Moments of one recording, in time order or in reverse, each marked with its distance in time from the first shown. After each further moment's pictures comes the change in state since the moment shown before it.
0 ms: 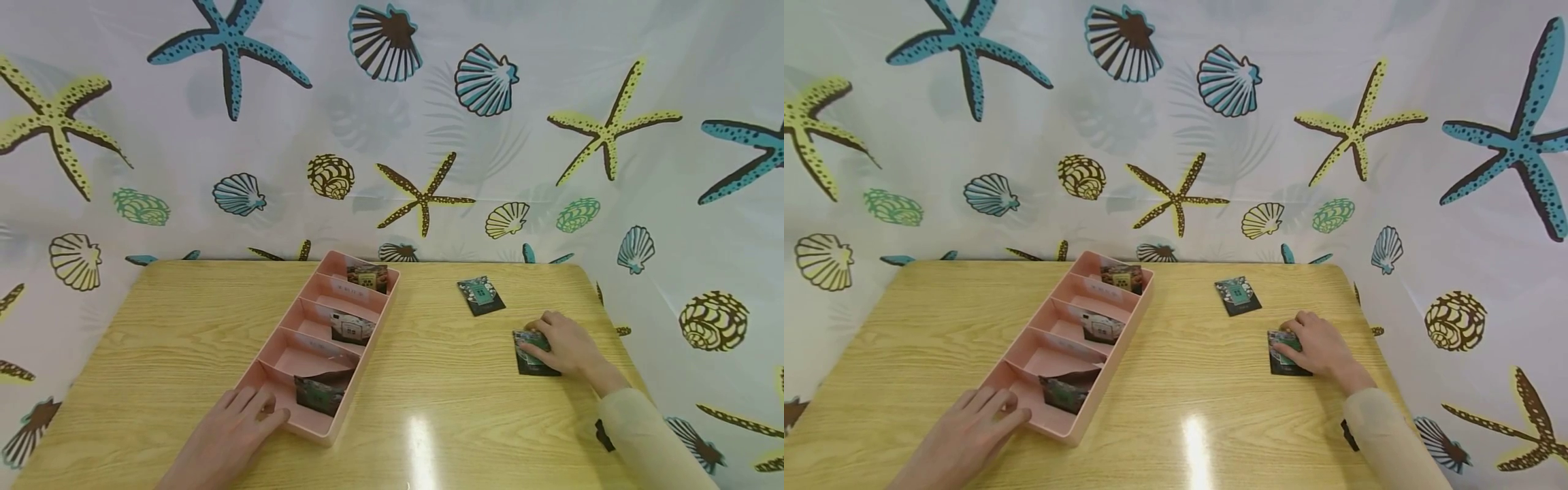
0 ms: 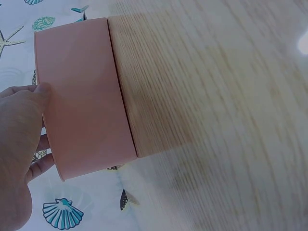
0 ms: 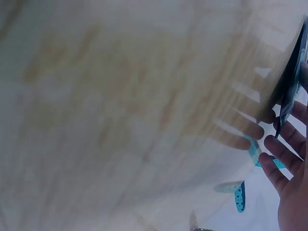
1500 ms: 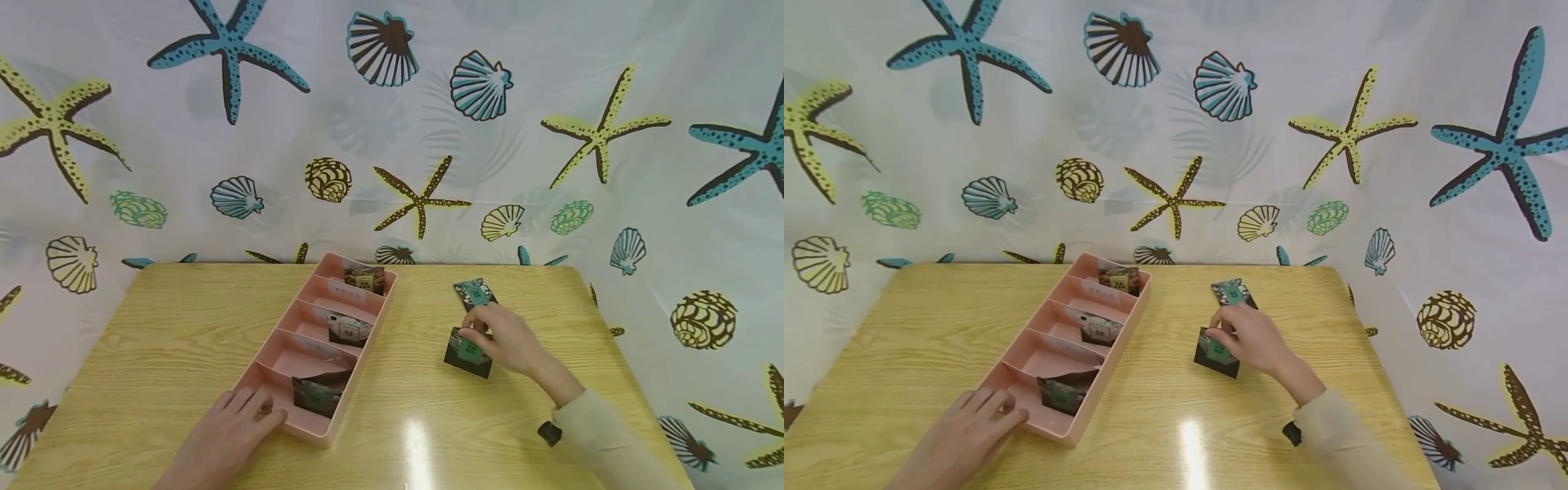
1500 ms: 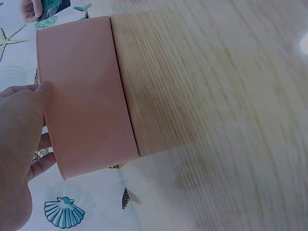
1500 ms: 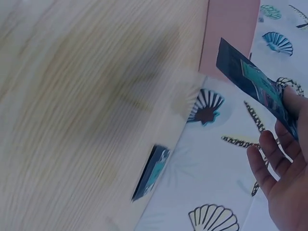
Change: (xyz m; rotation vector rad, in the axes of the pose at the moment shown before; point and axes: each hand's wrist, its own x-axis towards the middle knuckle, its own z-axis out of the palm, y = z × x) left_hand 0.001 -0.001 0.001 0.002 0.006 0.004; right_hand 0.033 -0.129 -0.067 0.394 0.216 -0.210
